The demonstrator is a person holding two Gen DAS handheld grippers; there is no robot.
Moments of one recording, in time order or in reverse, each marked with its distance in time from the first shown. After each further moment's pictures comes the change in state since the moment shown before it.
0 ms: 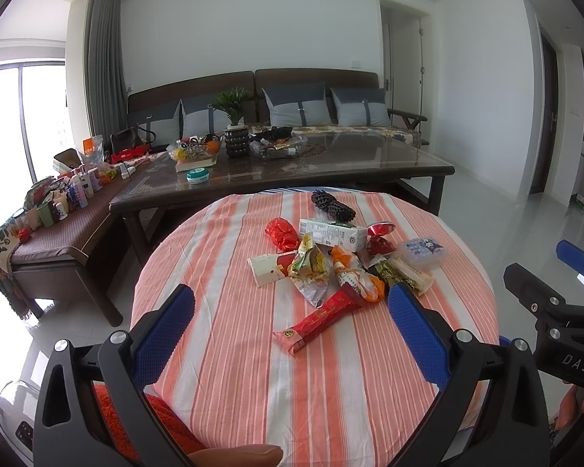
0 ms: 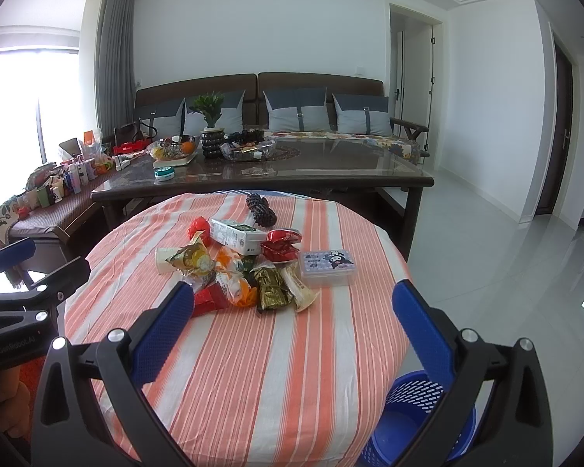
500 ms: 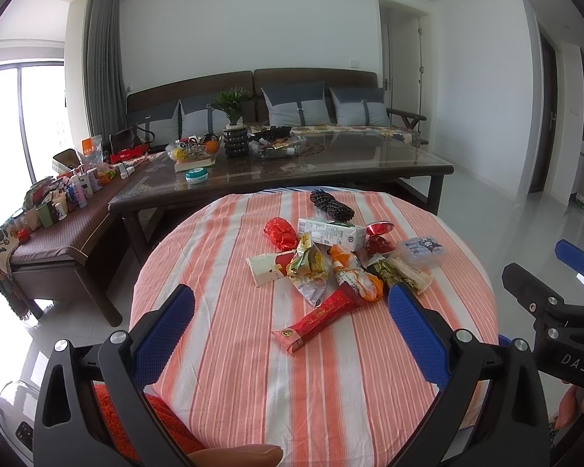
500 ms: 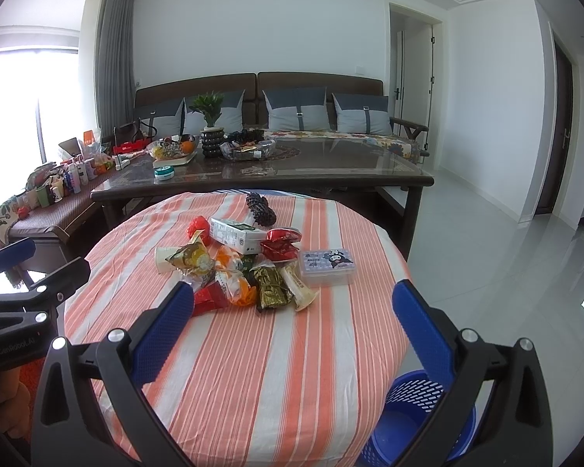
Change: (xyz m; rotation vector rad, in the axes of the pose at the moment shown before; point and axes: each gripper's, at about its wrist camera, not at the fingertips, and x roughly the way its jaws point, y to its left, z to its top) left arm 0.000 0.000 0.000 0.000 0.001 0.000; right arm 0.001 0.000 0.000 -0.001 0.002 0.001
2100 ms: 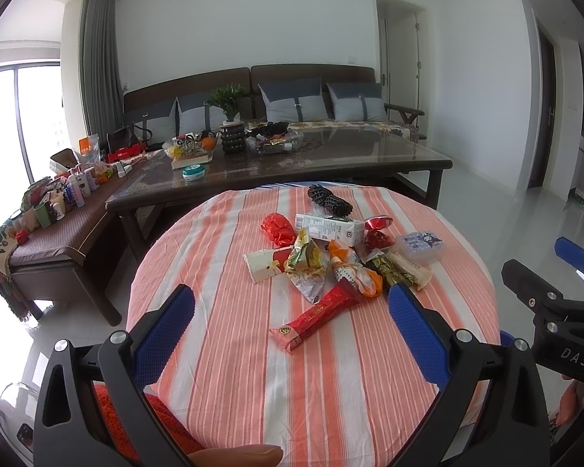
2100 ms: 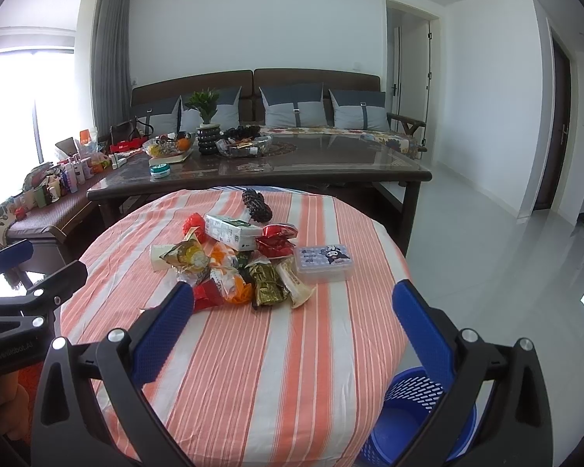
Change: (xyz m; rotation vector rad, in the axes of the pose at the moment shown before) left arm 0.002 0.001 0.000 0.000 0.007 0.001; right arm 0.001 -0.001 -0.001 0.002 0.010 -0.001
